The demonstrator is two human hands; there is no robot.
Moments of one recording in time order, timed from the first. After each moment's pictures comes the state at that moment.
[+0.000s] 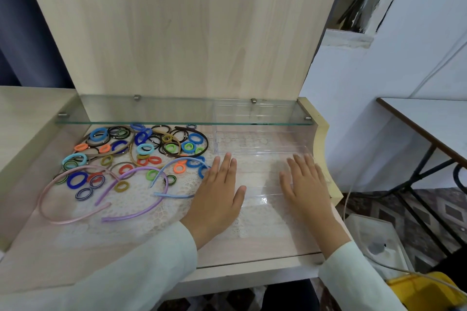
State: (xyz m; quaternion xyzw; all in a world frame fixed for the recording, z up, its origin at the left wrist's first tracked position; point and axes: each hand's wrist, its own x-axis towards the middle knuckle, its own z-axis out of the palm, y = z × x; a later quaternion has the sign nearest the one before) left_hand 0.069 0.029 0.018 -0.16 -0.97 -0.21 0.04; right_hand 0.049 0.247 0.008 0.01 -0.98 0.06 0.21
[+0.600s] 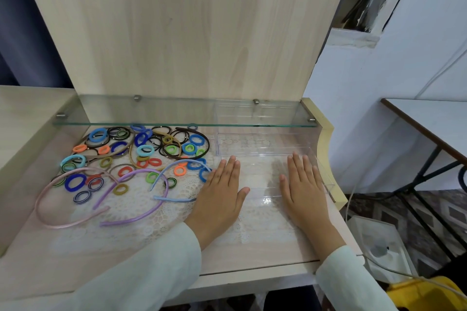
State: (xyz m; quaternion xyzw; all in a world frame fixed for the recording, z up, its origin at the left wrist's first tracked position) left_hand 0.052 0.033 0.004 -0.17 -0.98 -0.12 0.04; right_hand 0.041 0.242 -0.006 0.02 -0.98 0.06 0.20
